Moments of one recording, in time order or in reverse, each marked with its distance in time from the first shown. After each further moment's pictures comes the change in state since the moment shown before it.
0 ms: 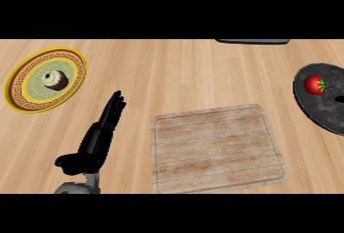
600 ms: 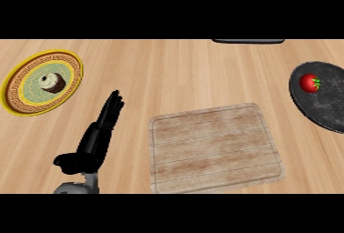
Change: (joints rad) left arm 0.001 -0.003 0.009 -0.008 -0.004 0.010 0.014; right arm 0.155 -0.130 -0.010 0.005 -0.056 0.313 -0.074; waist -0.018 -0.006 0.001
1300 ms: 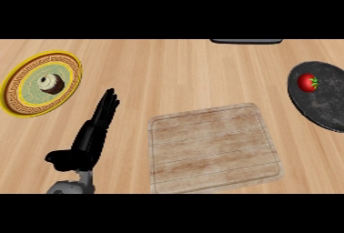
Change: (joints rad) left arm -0.009 0.017 0.031 -0.003 0.021 -0.019 0.014; right arm 0.122 -0.004 0.069 -0.074 -0.017 -0.019 -0.076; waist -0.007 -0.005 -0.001
